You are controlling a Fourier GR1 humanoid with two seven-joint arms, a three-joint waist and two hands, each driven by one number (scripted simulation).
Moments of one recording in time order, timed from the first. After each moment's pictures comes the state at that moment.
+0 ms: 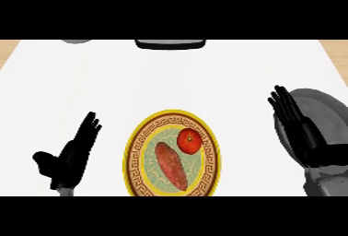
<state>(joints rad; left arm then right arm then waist) 0.05 0.27 -0.20 -1.45 0.30 0.15 -0.07 -0.10 -0.41 0.17 -1.46 -0.35 0.01 -0.22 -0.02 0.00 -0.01</state>
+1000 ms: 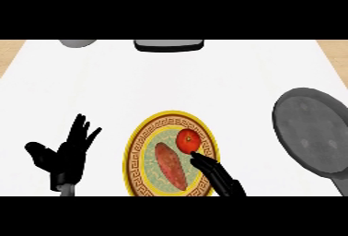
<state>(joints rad) 0.05 0.19 -0.10 -1.43 0.35 0.29 0.03 0.17 -0.22 0.78 -1.83 0.46 -0.52 0.01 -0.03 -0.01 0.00</state>
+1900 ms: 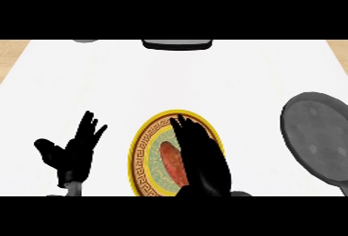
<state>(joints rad) 0.03 0.16 -0.14 -1.46 0.32 0.29 0.06 -0.28 -0.04 0.71 -1.77 0.80 0.17 0.87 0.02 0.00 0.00</state>
